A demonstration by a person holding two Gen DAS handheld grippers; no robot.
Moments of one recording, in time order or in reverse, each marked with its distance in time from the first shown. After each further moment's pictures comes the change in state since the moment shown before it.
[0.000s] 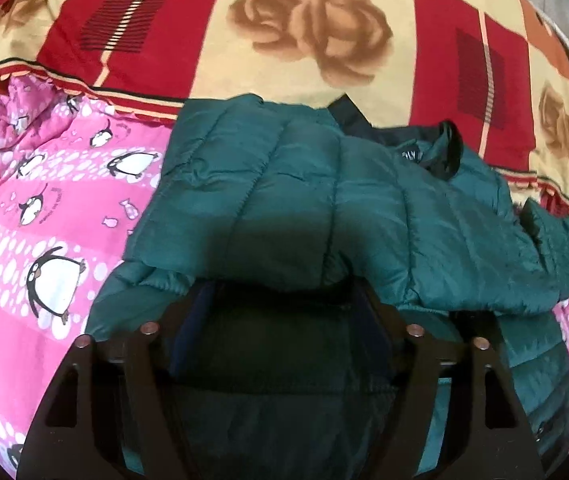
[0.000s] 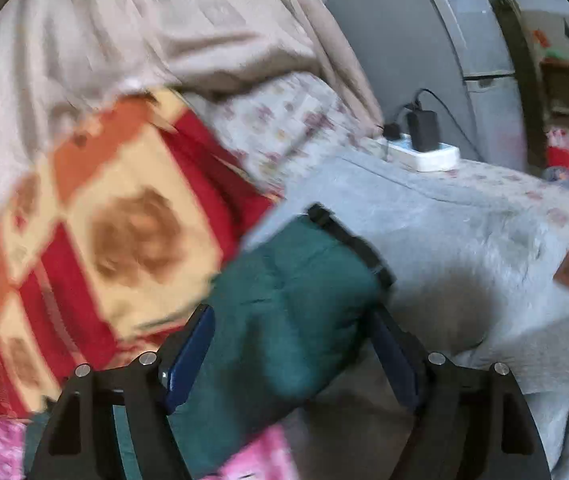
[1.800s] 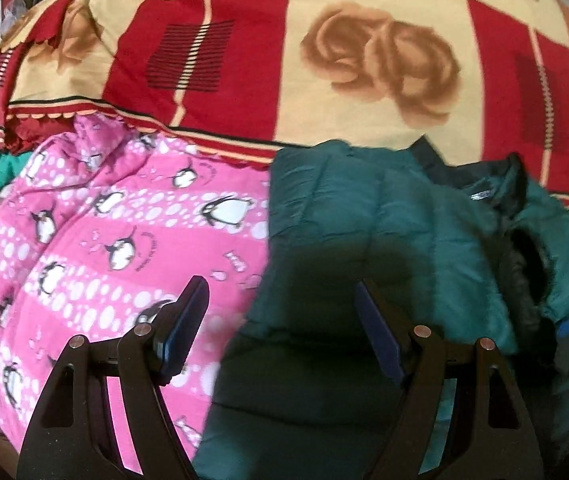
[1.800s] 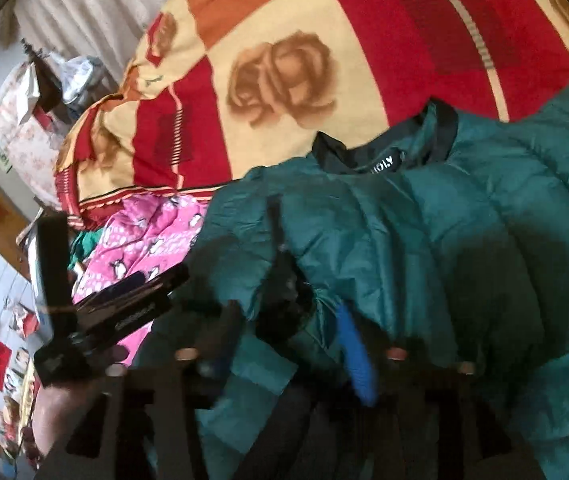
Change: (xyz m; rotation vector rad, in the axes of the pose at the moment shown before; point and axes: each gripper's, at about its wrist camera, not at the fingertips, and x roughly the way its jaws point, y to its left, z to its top) left arm -0.029 0.034 0.028 -0.002 -0.071 0.221; right arm -0.032 0.409 -0.279 -0.418 0.557 0.695
